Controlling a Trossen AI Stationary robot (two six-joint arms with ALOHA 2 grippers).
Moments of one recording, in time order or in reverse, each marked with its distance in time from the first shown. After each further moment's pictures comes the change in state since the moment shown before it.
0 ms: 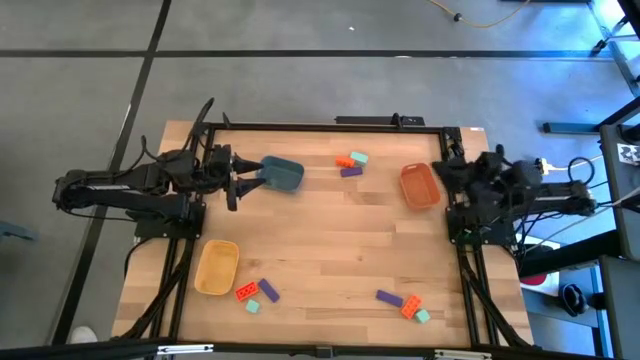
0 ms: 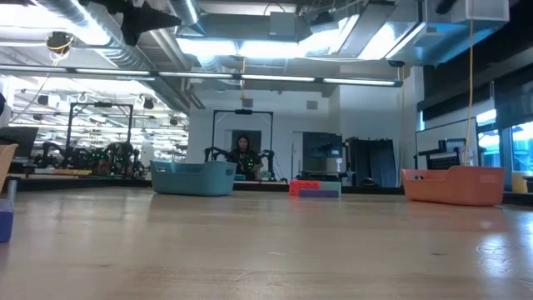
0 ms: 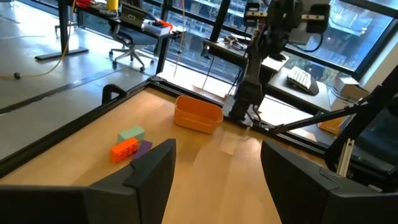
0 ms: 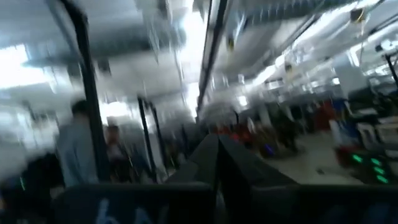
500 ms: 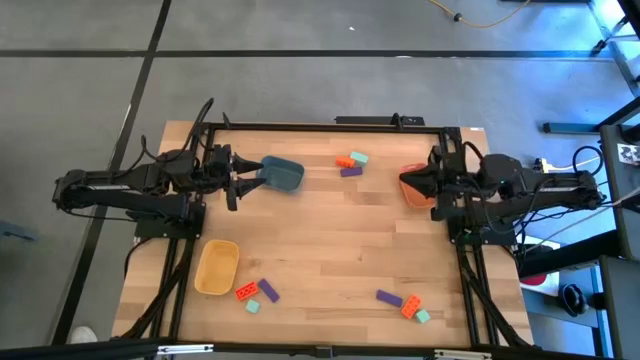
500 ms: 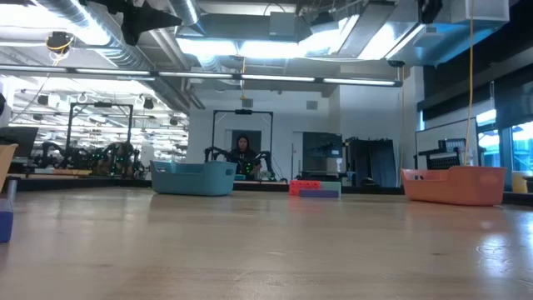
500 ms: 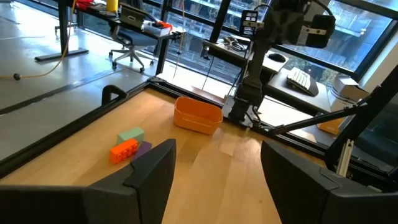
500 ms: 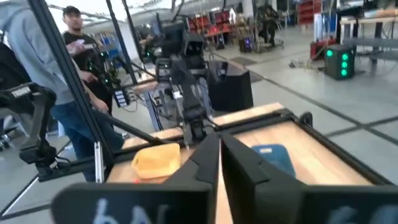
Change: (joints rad) left arm 0.000 0.000 0.000 0.000 0.000 0.000; right arm 0.000 0.212 0.254 -0.534 0.012 0.097
